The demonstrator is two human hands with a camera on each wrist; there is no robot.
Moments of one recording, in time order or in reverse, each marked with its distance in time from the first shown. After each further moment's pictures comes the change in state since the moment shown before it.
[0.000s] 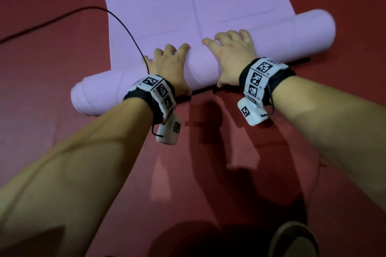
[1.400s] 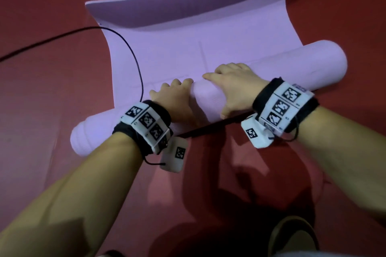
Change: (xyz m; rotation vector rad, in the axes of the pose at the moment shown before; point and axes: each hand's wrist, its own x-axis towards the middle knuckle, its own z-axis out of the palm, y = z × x) left_hand -0.065 0.005 0.003 -0.126 -0.353 0.042; right_hand -0.065 -0.019 -0.009 0.103 -0.278 -0.128
